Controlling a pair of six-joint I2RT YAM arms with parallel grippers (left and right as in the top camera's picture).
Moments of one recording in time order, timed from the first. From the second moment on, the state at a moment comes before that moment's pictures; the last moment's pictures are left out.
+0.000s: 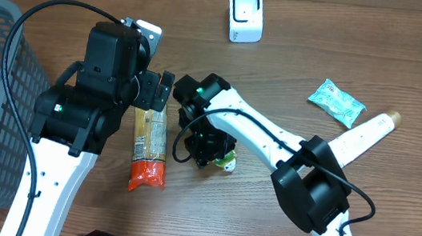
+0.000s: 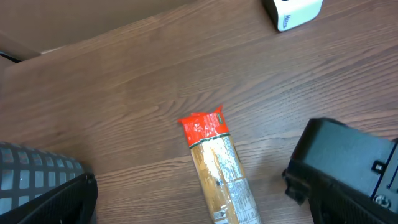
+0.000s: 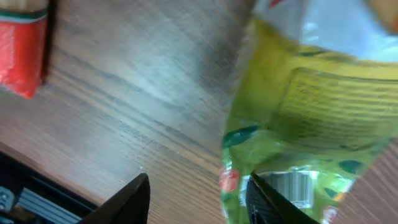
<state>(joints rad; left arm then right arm) -0.24 1.27 1.48 -1.03 -0.20 0.09 0.83 2.25 1.87 -1.37 -0.22 0.09</state>
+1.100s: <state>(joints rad) -0.24 1.27 1.48 -1.03 -0.20 0.09 0.79 2.25 1.76 -1.36 -0.34 0.11</state>
